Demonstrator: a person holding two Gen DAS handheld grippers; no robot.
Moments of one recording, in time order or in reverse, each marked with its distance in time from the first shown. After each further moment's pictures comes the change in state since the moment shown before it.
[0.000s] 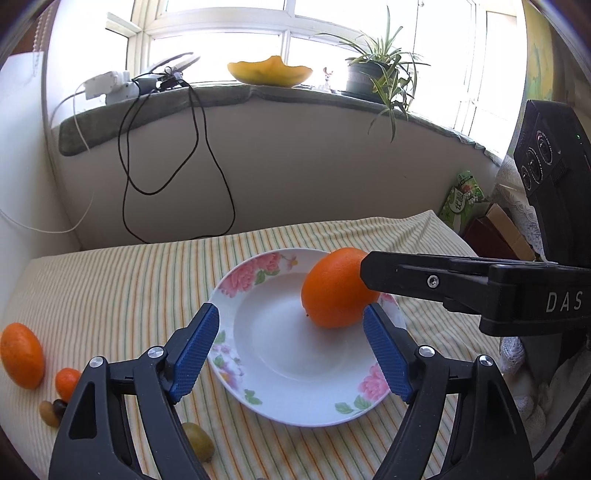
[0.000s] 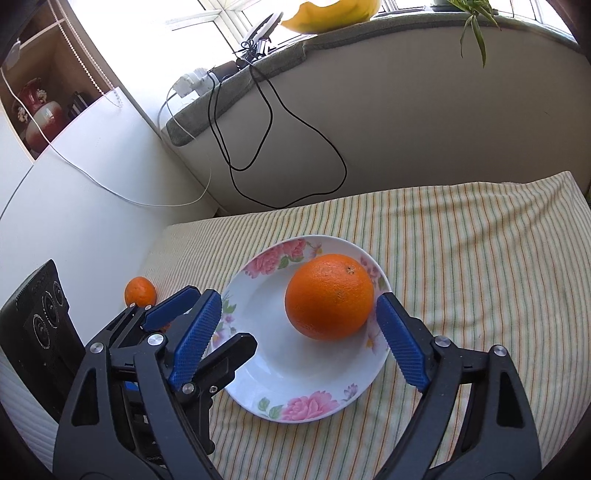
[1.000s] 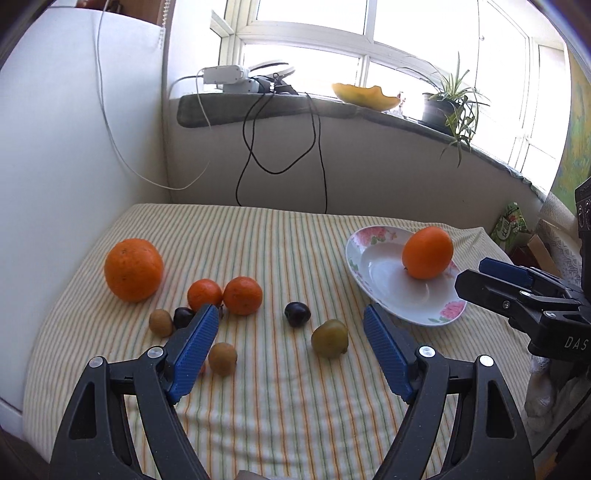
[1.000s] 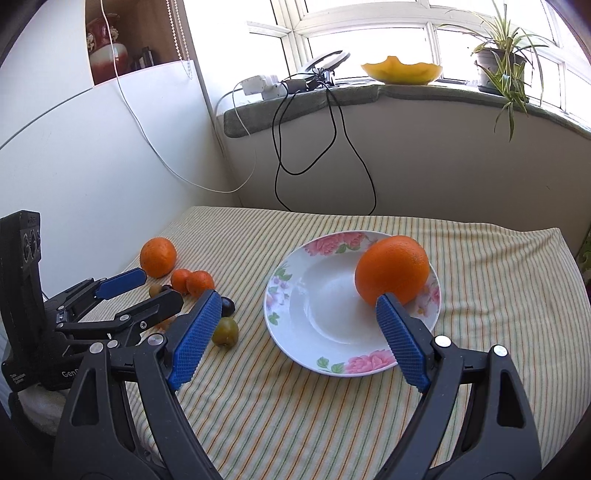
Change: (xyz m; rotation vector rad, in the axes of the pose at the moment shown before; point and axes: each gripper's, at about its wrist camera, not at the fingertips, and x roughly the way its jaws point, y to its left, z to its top) left arm -0.092 0.081 -0.075 -0.167 -0.064 0.207; right arm -0.027 0.089 -0.074 -0.259 -0.144 -0.057
